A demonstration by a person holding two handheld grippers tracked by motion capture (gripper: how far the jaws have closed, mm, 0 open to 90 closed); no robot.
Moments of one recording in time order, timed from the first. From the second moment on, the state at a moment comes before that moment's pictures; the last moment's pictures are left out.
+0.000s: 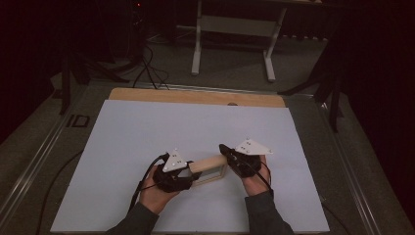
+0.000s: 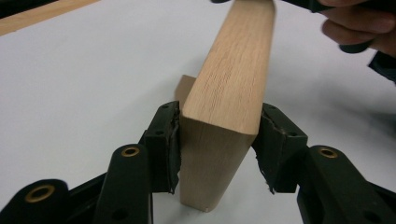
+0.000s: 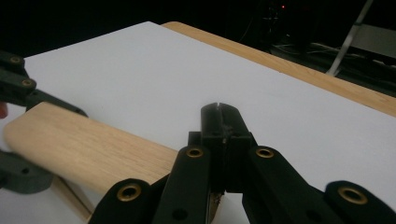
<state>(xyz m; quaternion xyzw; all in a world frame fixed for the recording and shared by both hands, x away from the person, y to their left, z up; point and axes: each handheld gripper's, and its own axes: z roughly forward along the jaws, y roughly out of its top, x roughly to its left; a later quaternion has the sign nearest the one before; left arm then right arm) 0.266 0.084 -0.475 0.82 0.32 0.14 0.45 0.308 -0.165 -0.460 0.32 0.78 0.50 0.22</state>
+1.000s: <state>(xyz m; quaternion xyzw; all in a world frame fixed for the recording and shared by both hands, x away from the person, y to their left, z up) 0.272 0.090 -0.480 0.81 0.35 0.14 0.45 0.291 -0.178 -0.446 0.29 0.79 0.51 0.19</state>
